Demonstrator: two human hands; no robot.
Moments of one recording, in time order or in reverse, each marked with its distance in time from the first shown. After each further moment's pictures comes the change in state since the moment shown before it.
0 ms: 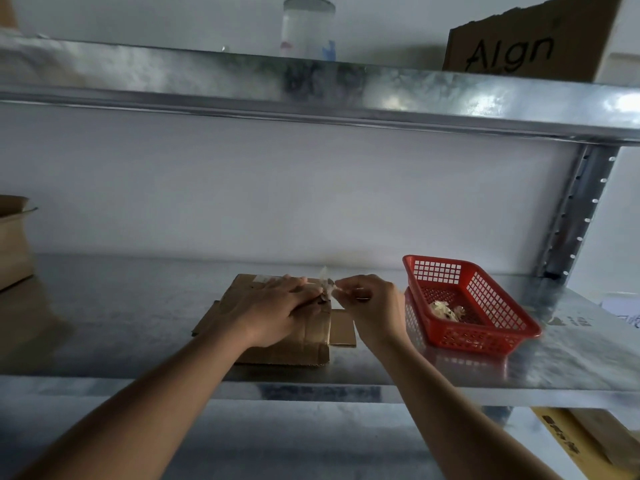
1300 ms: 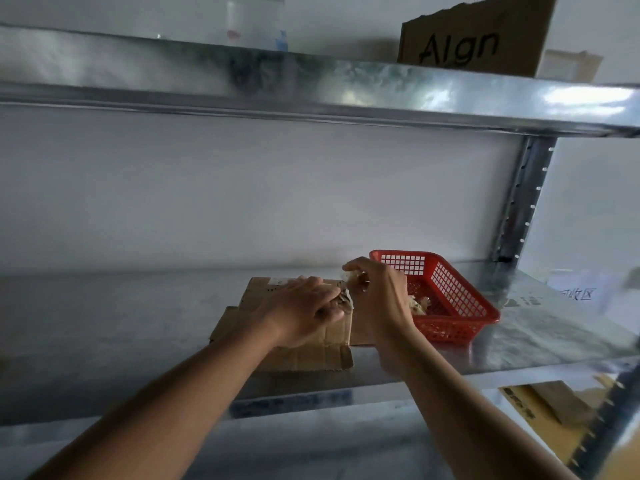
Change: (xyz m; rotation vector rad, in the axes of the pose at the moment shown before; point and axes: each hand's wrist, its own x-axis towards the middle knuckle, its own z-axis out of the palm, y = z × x) left_hand 0.053 0.064 0.006 0.016 -0.014 0.183; right_hand 0.018 0.006 -0.045 -0.341 0.050 -0.040
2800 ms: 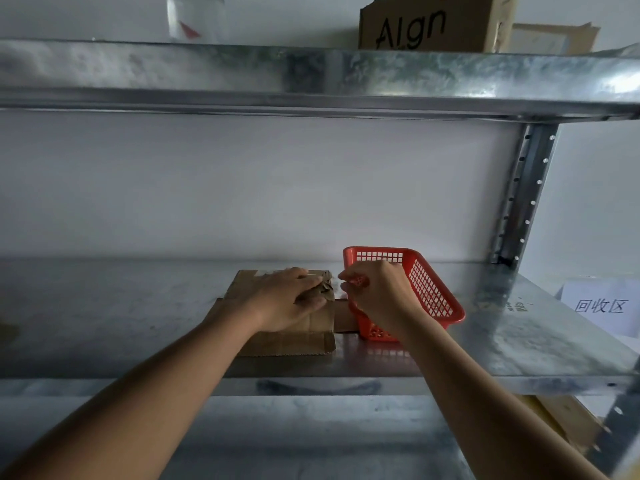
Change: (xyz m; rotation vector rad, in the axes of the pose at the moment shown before) left_hand 0.043 0.078 -0.004 0.012 -0.005 -0.167; right_hand 0.027 0.115 -0.068 0.008 -0.234 -0.221
